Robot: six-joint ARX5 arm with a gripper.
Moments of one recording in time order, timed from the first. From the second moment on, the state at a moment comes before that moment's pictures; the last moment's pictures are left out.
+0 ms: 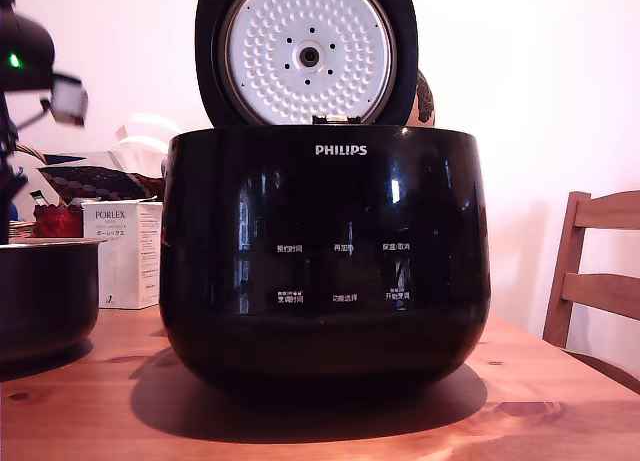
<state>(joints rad) -0.12 1.65 1.24 -1.01 0.11 0.93</state>
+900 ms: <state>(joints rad) -0.12 1.74 1.24 -1.06 0.16 0.89</state>
